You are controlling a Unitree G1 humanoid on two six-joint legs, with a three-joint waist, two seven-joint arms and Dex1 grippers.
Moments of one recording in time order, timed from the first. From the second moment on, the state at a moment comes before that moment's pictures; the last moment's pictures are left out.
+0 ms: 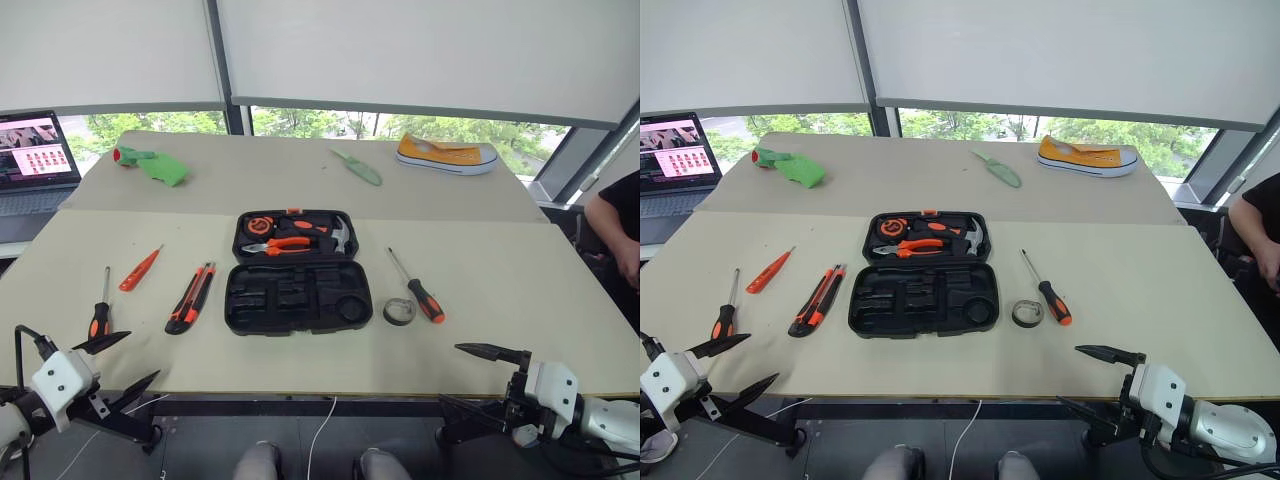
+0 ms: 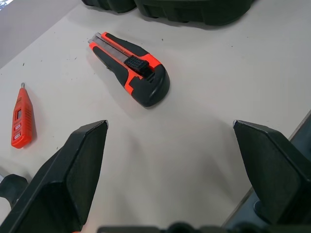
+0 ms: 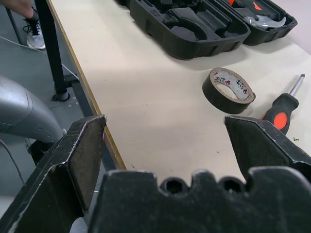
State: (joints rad) left arm 0.37 0.78 0.49 0.08 -0.31 -0.35 -1.00; right arm 0.32 -0.71 -0.24 -0.13 0.36 -0.32 1.10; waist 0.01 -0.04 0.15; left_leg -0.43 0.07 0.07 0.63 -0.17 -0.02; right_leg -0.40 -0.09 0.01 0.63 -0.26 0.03
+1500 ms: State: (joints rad) left arm -0.10 0.65 0.59 -0.11 -0.67 1.01 0.10; right arm -0.07 -0.53 -0.03 -0.35 0.56 -0.11 1.02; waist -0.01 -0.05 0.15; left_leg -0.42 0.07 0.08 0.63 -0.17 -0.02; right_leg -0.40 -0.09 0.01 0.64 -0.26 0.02
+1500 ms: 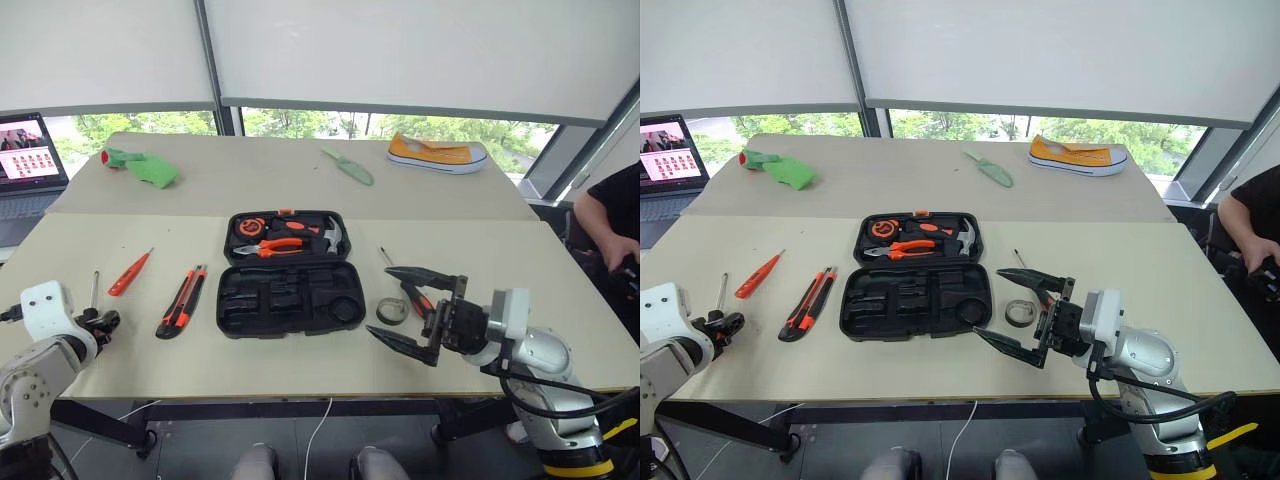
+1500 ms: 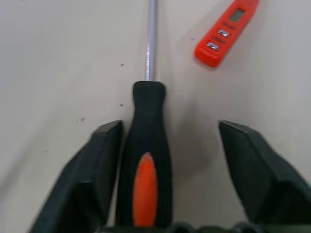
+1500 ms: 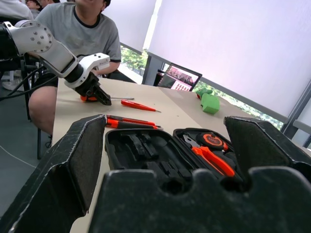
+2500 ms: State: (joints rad) left arm -0.87 0.68 -0.18 0.85 -0.01 -0.48 -1.25; right arm 0.04 -0.59 -0.29 -0.21 0.48 -0.15 0.92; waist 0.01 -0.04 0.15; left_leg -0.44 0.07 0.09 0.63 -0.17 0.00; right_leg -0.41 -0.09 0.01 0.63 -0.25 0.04
